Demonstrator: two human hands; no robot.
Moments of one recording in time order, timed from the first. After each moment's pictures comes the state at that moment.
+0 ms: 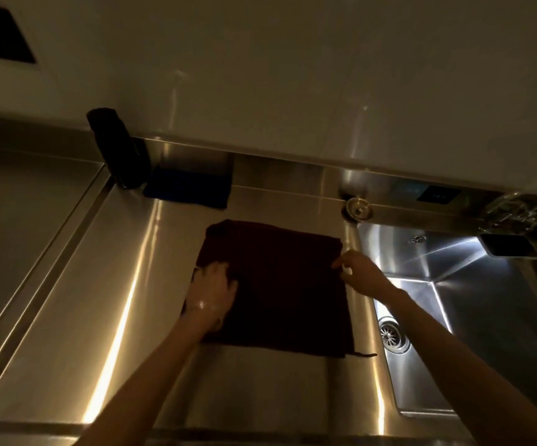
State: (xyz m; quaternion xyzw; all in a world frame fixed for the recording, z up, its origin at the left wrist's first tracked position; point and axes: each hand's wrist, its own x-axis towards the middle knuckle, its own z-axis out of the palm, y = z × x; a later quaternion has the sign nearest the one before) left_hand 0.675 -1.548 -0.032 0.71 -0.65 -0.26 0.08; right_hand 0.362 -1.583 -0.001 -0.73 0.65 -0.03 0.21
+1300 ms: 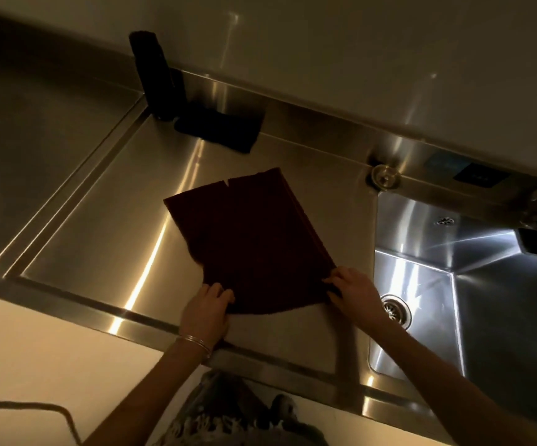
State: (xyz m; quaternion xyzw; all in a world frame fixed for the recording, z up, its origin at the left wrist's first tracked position) left_hand 0.636 -1.381 -0.061 0.67 -0.73 -0.13 0.05; right_hand 0.338 -1.482 -0.066 -0.87 0.48 -0.03 0.09
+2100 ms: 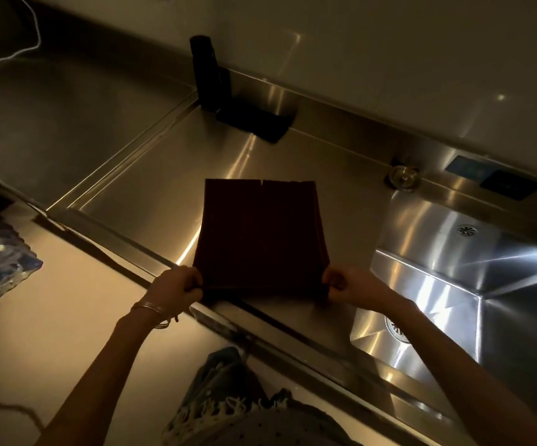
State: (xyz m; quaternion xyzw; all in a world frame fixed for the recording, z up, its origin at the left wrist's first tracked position) left_hand 0.641 -1.303 -0.021 0.78 -0.56 -0.27 0.09; right_hand 0.314 -1.465 -0.011 -0.84 0.41 0.06 0.36
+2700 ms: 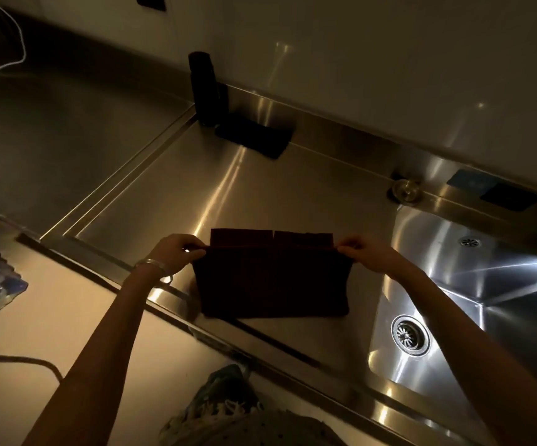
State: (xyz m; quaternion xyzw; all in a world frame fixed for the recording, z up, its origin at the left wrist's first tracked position) left_hand 0.719 -1.394 0.000 0.74 -0.54 -0.34 0.20; right_hand 0.358 -1.540 0.024 -0.78 0.48 -0.02 0.39
